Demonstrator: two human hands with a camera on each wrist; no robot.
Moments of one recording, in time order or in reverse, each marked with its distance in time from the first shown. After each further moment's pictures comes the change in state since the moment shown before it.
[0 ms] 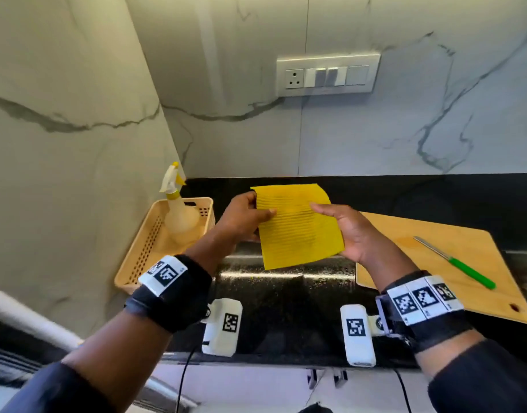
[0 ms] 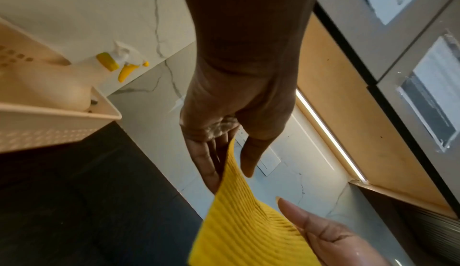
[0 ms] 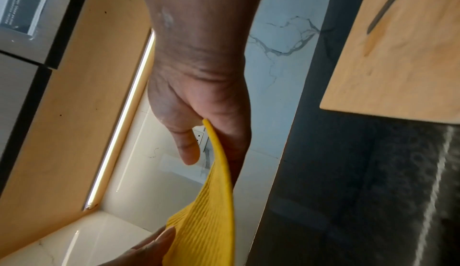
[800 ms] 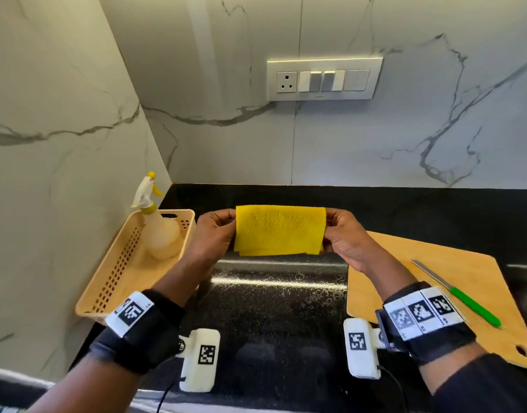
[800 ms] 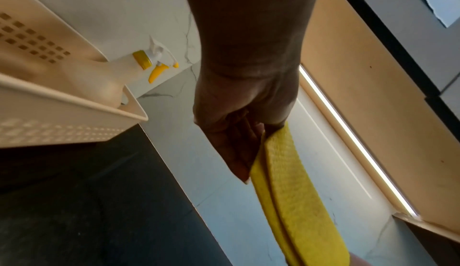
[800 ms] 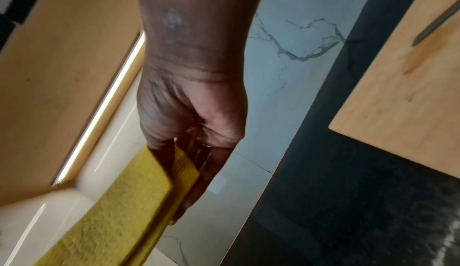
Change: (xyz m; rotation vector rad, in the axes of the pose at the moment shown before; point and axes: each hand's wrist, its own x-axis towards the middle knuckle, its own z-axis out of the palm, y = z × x) left_hand 0.042 -0.026 -0.005 -0.105 0.172 0.137; right_hand 0.054 -0.016 -0.051 -0.349 0.043 -0.239
